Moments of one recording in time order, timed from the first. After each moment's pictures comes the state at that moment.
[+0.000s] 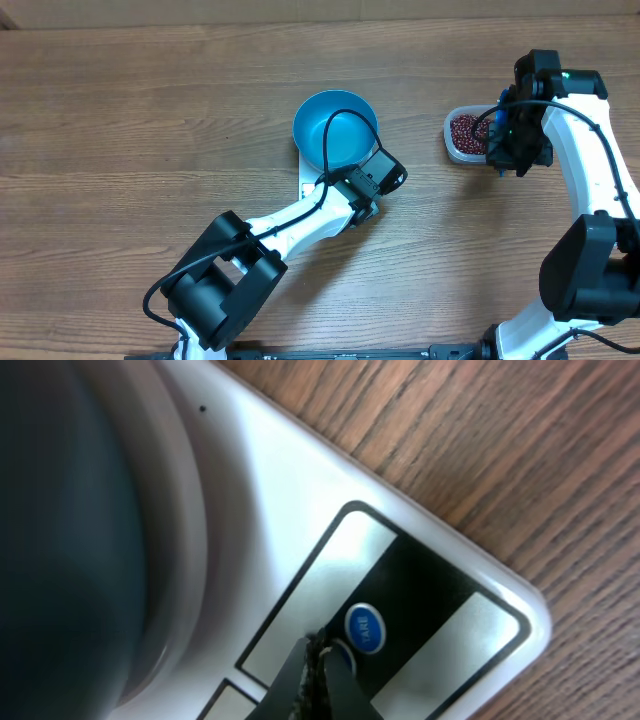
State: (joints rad) left arm -0.81 1.95 1.23 -0.49 -0.30 0.26; right arm -0.09 1.83 1.56 -1.29 0.06 0.07
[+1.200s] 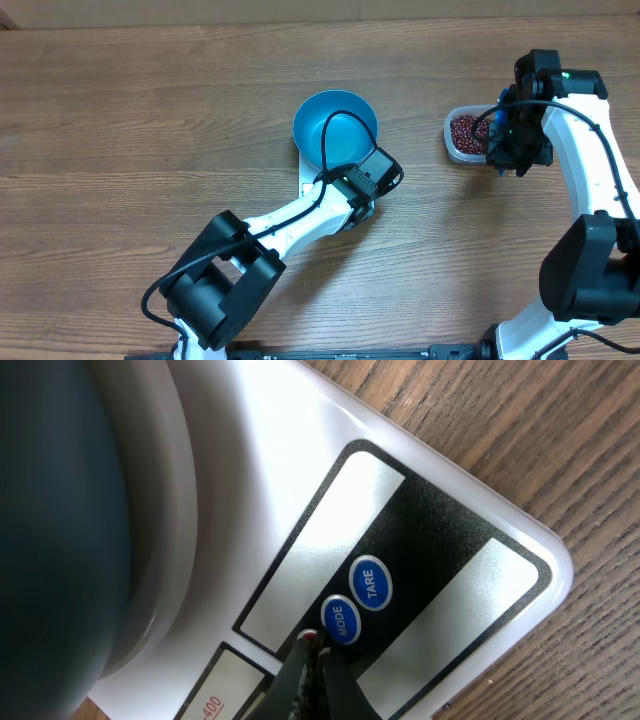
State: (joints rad) left arm -0.80 1.95 1.24 -0.56 -0.30 0.27; right arm -0.09 1.83 1.56 -1.29 0.06 0.07
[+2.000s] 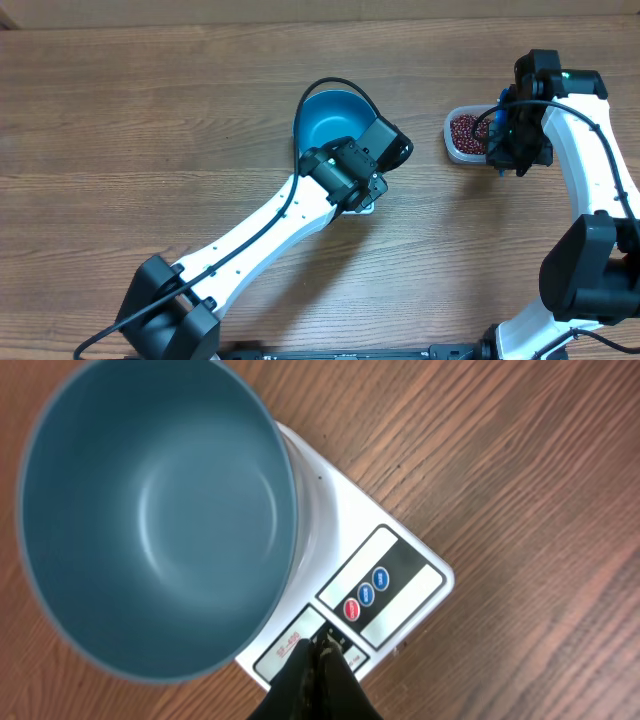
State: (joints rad) left arm -0.80 1.74 1.45 -0.81 -0.23 0.15; right arm -0.09 1.83 1.56 -1.29 0.06 0.07
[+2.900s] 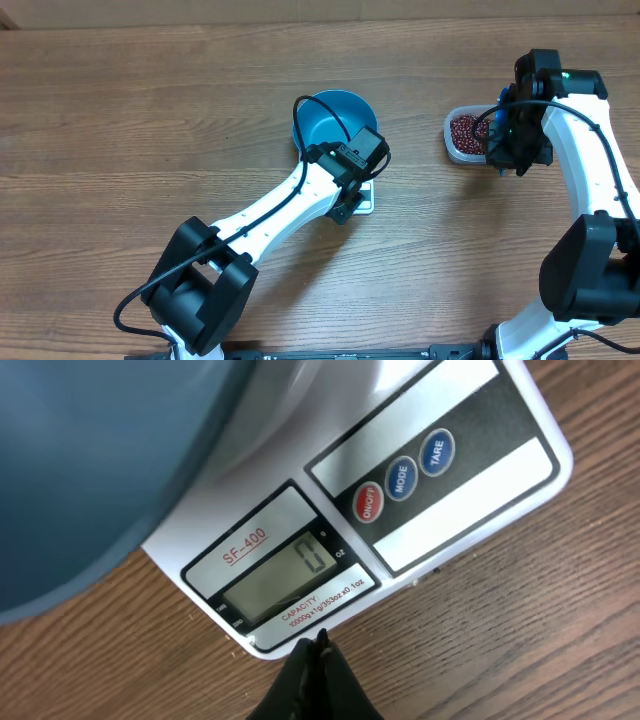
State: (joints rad) left arm -0.73 1.89 1.38 -0.92 -0.20 -0.03; right arm -0.09 1.83 1.56 -1.28 0.06 0.07
